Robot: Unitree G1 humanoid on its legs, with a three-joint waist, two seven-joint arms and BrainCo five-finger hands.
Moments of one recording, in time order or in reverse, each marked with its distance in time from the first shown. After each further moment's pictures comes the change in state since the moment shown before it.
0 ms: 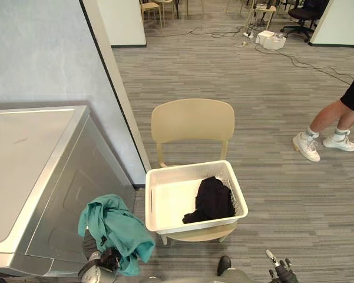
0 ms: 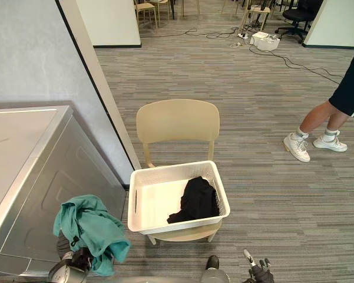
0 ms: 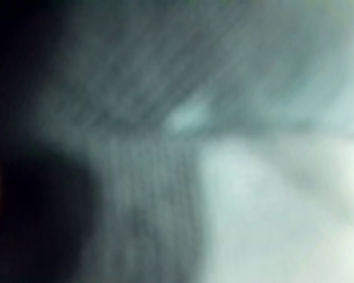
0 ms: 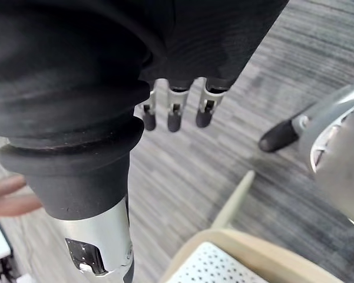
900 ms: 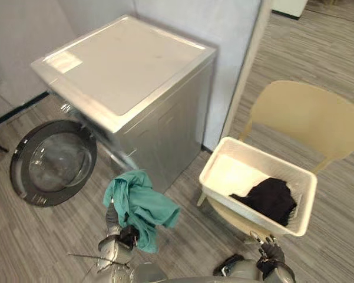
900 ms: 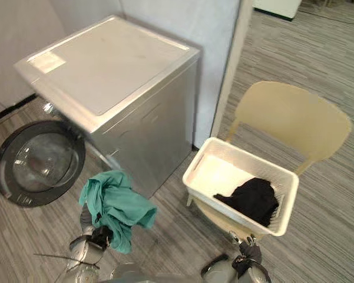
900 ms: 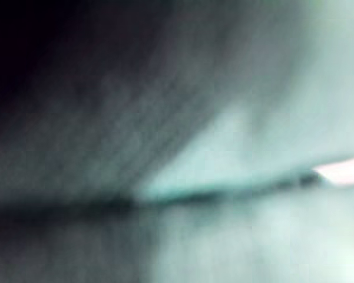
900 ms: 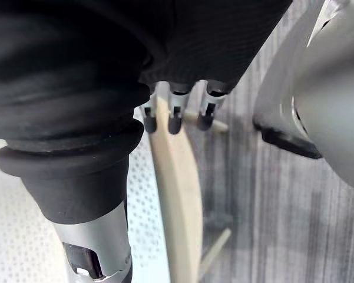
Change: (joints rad) left arm -0.141 0.031 -0.152 -0.069 0.023 0.015 -0.015; right arm -0.193 -0.067 0.043 0.140 -0.139 0.006 -0.014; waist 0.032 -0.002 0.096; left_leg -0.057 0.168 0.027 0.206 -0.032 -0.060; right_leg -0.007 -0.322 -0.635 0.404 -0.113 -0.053
